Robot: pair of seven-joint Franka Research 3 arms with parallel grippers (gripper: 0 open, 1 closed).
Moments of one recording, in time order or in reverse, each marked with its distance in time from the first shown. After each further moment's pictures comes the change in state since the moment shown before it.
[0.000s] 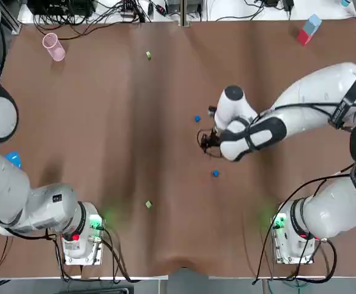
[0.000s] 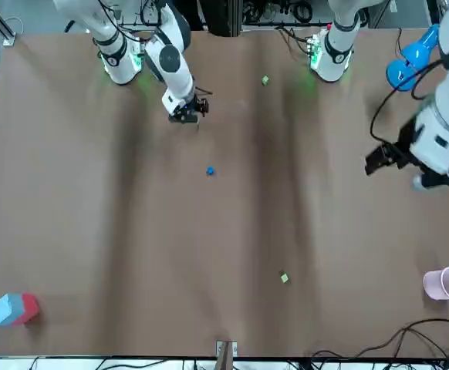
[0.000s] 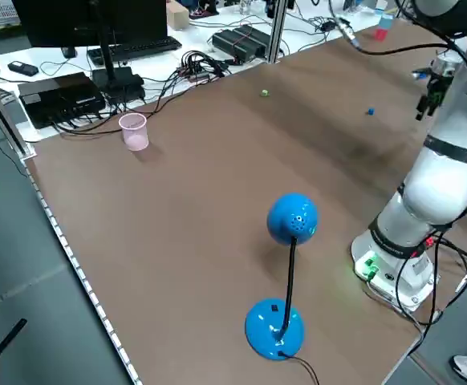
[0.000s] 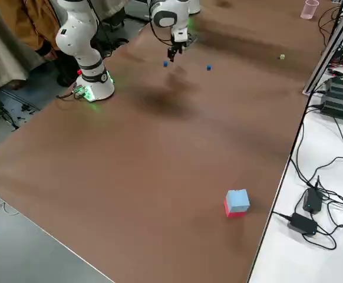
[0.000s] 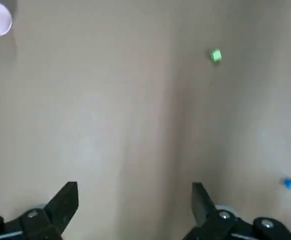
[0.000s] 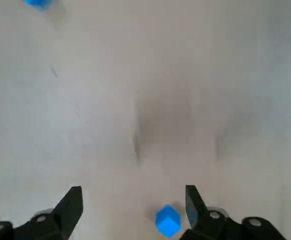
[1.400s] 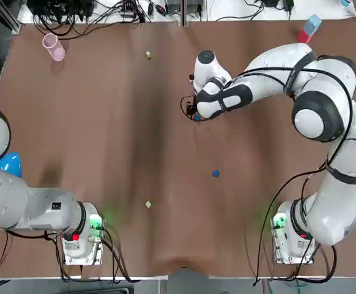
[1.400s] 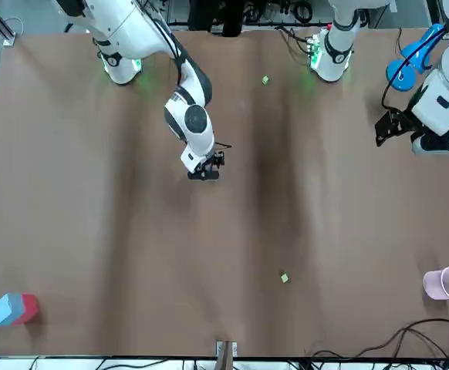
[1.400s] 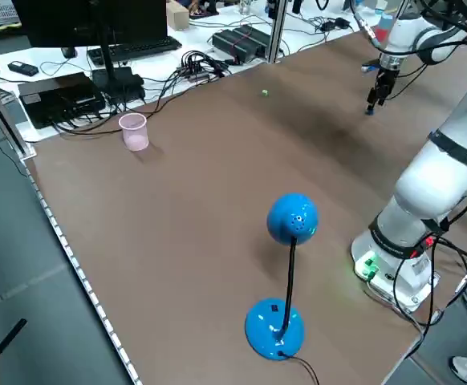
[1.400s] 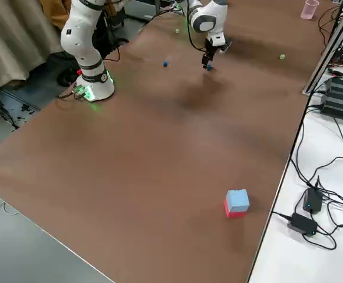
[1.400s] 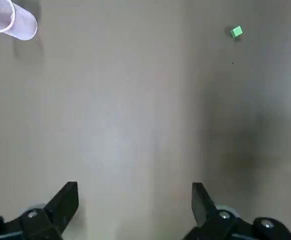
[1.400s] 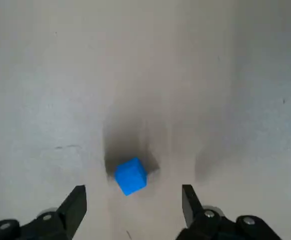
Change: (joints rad) left arm -0.151 -0.128 0.235 -0.125 0.009 0.004 0.113; right arm 0.234 0.420 -0.301 0.598 -0.223 -0.228 -0.020
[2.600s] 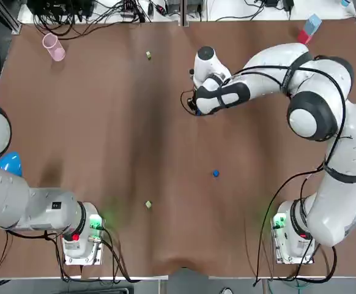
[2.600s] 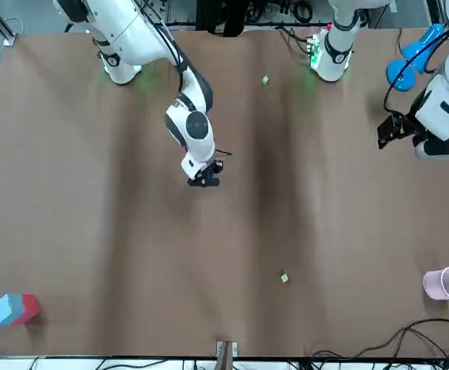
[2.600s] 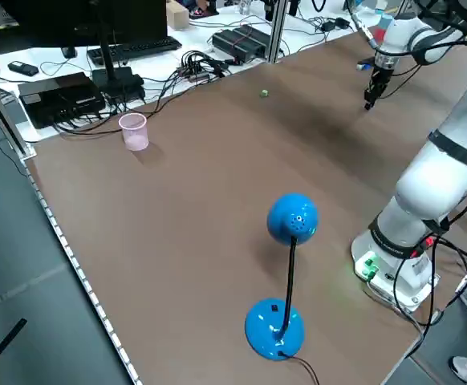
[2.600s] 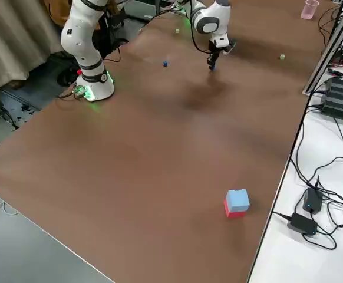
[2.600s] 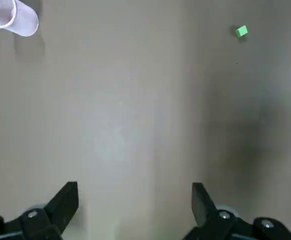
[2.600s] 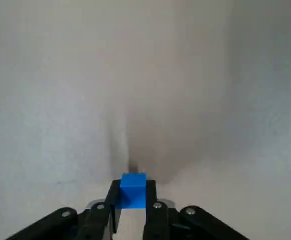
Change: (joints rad) left arm 0.009 0.017 0.002 0.006 0.000 -0.004 0.000; right arm 0.015 0.026 -0.056 0.076 -0.014 -0.016 0.001
